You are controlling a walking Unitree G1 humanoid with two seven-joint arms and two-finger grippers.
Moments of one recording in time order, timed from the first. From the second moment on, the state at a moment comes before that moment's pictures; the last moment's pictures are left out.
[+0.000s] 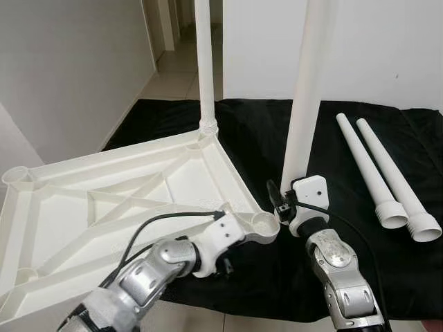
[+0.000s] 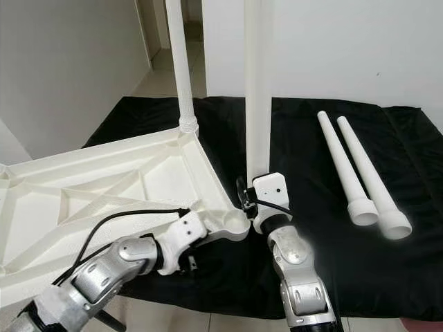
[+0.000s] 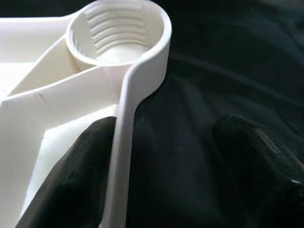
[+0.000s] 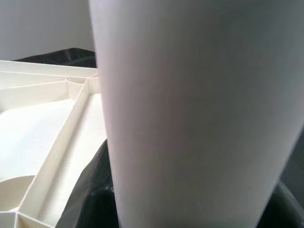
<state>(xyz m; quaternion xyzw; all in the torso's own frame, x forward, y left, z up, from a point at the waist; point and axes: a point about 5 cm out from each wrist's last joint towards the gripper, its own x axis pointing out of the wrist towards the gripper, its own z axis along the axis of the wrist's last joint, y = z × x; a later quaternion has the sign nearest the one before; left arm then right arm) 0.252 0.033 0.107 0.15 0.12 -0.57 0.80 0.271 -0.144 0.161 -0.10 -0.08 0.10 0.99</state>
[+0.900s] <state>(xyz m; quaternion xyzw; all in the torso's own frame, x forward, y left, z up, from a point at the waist) 0.248 0.075 0.160 0.08 0.02 -0.53 0.84 0.278 -0.140 0.175 0.02 -0.13 0.11 0.98</state>
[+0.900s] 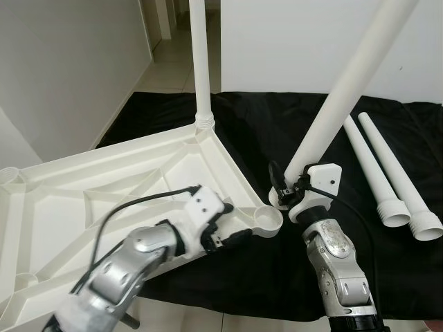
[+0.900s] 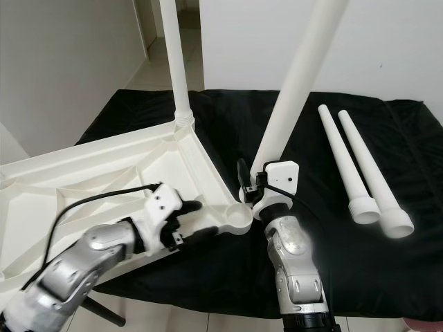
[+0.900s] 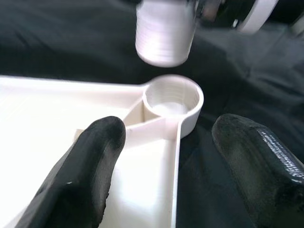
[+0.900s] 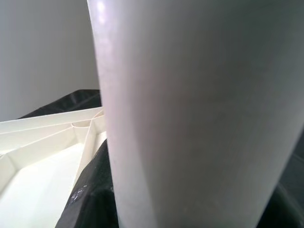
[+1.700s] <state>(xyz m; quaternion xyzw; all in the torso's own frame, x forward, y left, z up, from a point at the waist) 0.227 0.081 0.158 0.03 0.07 -0.55 0.83 0.261 -0.134 0.142 -0.01 -0.10 0.18 0.98</state>
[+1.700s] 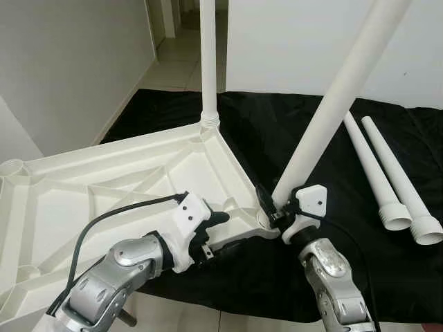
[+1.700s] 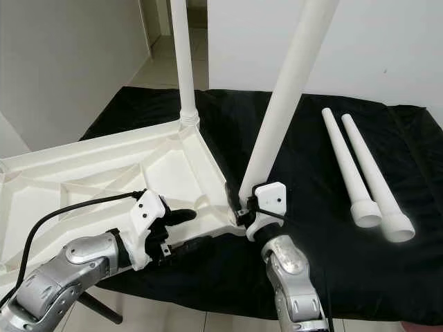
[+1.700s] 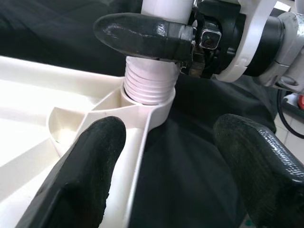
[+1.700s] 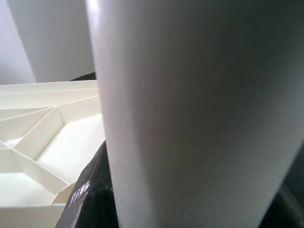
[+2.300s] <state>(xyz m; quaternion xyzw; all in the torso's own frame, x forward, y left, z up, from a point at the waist) 0.226 0.080 0.156 0.03 0.08 -0.55 0.83 0.269 -0.131 0.135 -0.14 -0.12 0.27 0.95</state>
